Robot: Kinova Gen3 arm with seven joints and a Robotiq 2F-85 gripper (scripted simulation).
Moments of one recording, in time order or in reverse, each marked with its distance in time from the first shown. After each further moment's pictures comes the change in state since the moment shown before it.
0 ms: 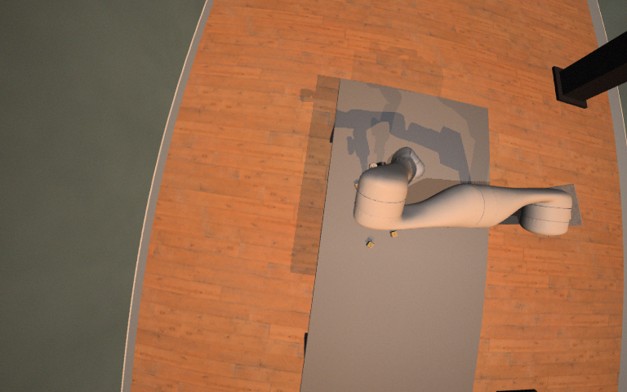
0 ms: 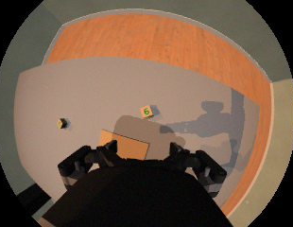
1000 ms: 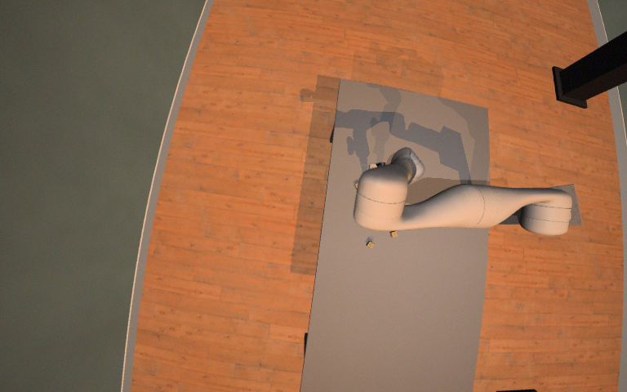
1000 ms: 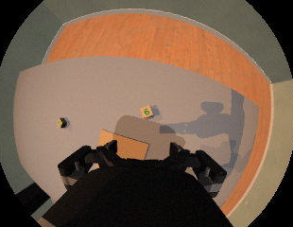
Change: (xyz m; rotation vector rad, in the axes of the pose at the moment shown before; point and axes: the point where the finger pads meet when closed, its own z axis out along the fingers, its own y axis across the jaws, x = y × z) arm 0.001 -0.001 0.000 -0.004 0.000 -0.008
